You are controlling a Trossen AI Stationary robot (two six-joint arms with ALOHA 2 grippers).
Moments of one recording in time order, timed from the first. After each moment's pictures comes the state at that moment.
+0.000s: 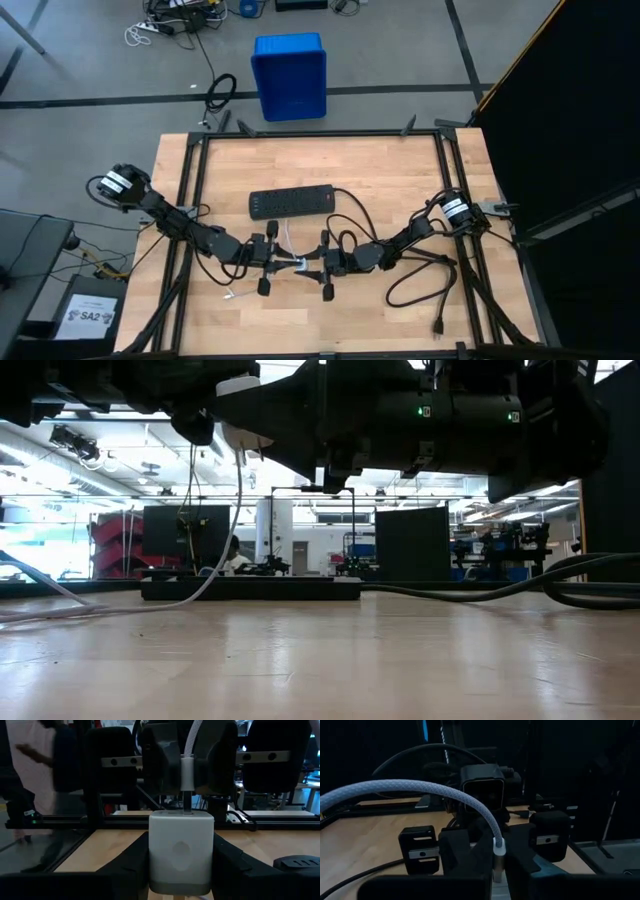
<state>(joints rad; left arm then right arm) -0.49 1.44 0.46 0.97 -0.41 0.00 0.36 2.16 0.98 1.29 0.32 0.00</state>
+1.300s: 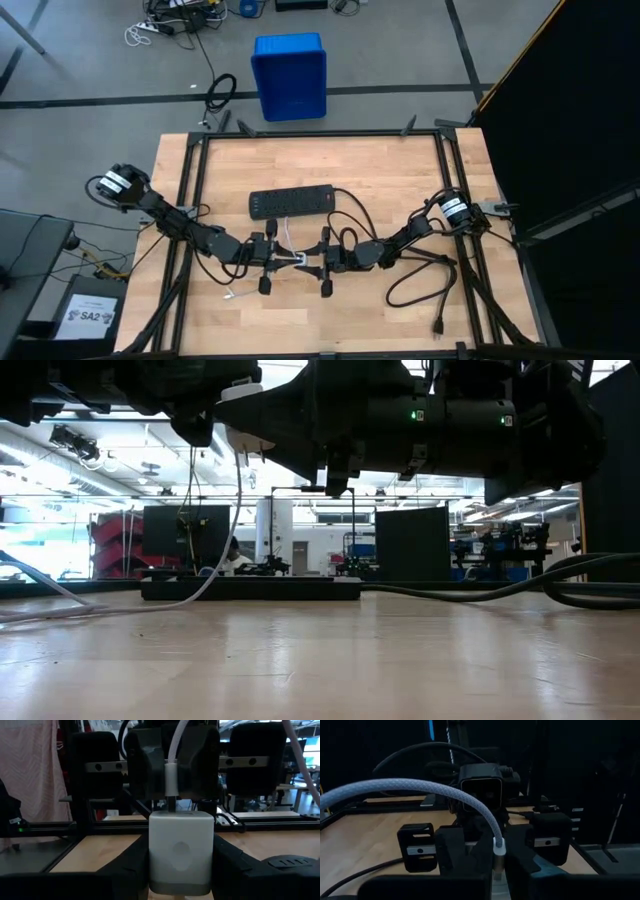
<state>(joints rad) -0.49 1.45 0.46 0.95 -0.43 -0.03 0.35 2.16 0.98 1.33 0.36 0.00</state>
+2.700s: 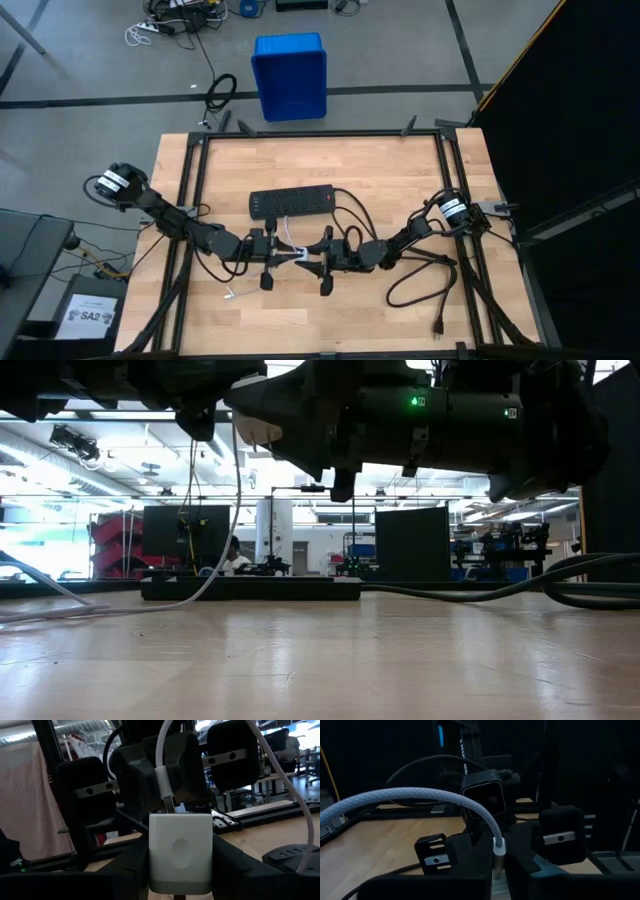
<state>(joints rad) -0.49 1.45 0.46 0.94 -0.45 -0.01 0.35 2.16 0.98 1.42 0.46 0.14</state>
